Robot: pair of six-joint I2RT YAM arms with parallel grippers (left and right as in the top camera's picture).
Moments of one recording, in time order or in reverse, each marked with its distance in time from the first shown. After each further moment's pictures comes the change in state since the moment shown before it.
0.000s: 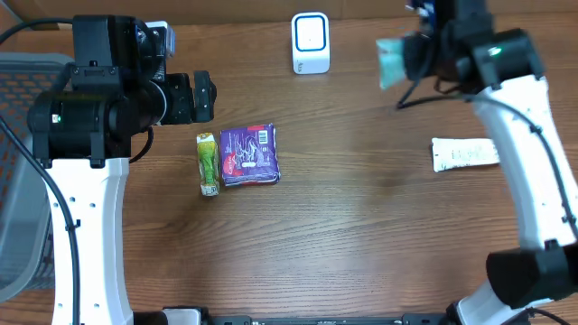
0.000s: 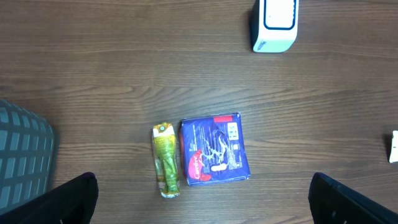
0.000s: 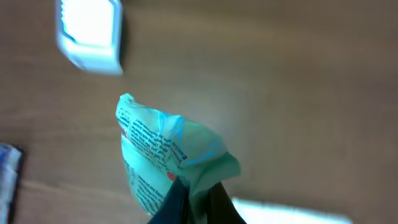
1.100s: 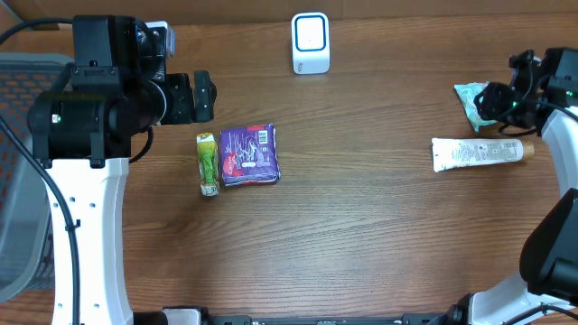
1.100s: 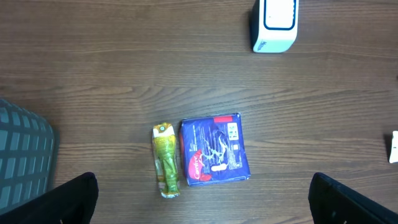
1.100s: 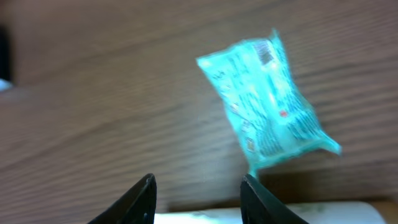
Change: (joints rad) left arm 0.000 0.000 0.000 0.000 0.000 0.000; right arm -0.496 0.023 -0.544 0.461 -0.407 0.001
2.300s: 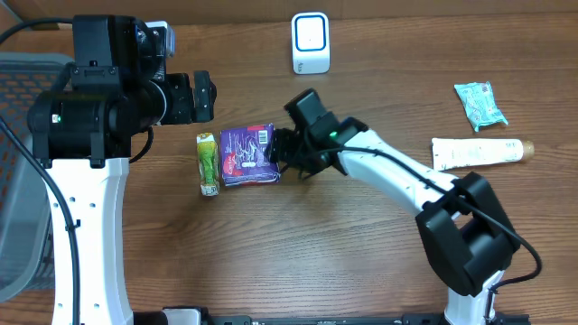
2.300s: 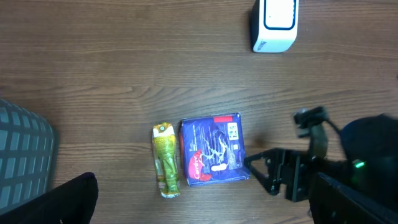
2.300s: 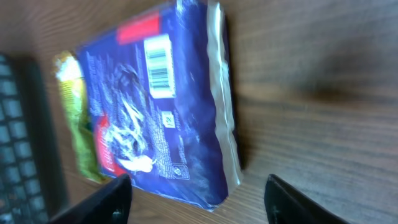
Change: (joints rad) left arm 0.000 0.000 0.000 0.000 0.000 0.000; right arm 0.981 0.180 0.034 0.134 0.030 0.830
